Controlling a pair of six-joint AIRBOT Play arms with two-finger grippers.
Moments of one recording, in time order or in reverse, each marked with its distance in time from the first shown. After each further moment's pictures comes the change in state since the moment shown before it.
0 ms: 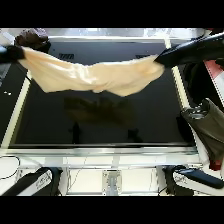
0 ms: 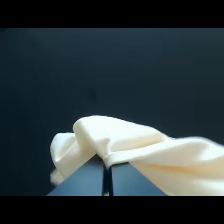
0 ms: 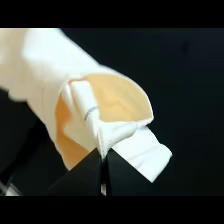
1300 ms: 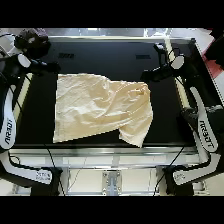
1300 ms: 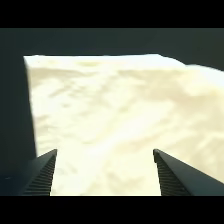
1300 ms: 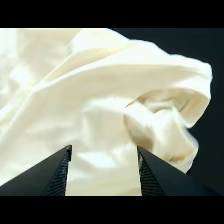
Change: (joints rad) left arm -0.077 -0.521 0.037 0.002 0.146 -0.101; right arm -0.025 -0.371 -0.301 -0.129 -0.412 0.114
